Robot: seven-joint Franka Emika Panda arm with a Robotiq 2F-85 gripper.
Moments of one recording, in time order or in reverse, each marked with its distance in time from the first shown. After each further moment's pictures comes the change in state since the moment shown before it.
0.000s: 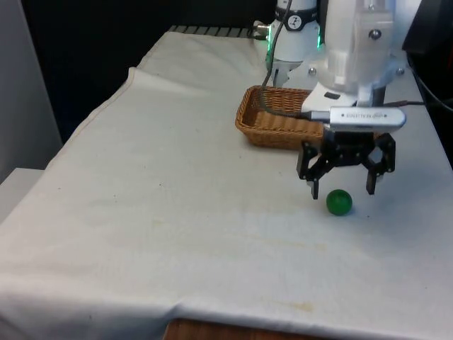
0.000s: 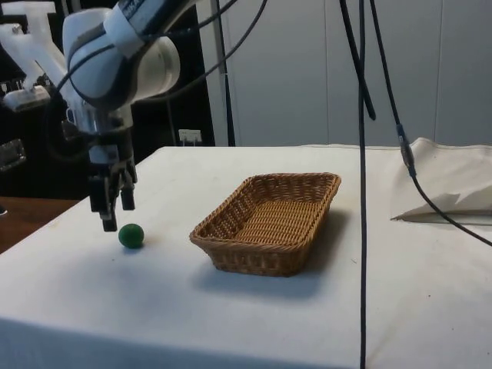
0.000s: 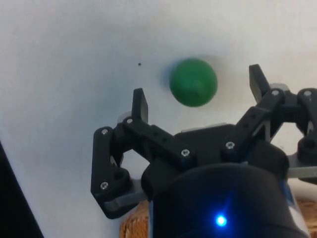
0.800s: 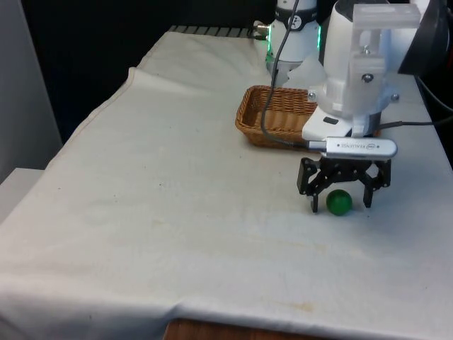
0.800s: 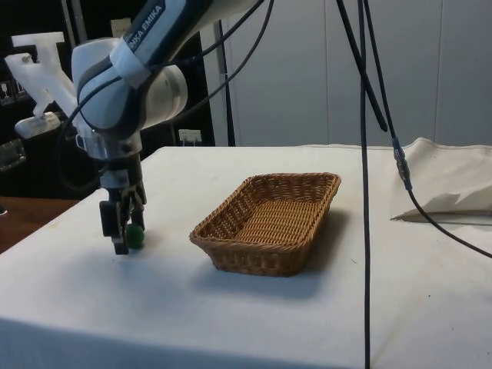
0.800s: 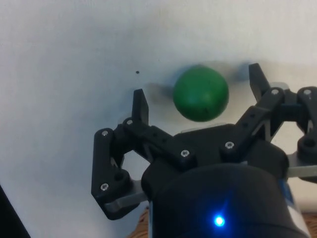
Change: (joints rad) arm -0.001 0.052 0.018 -0.019 0.021 0.043 -0.019
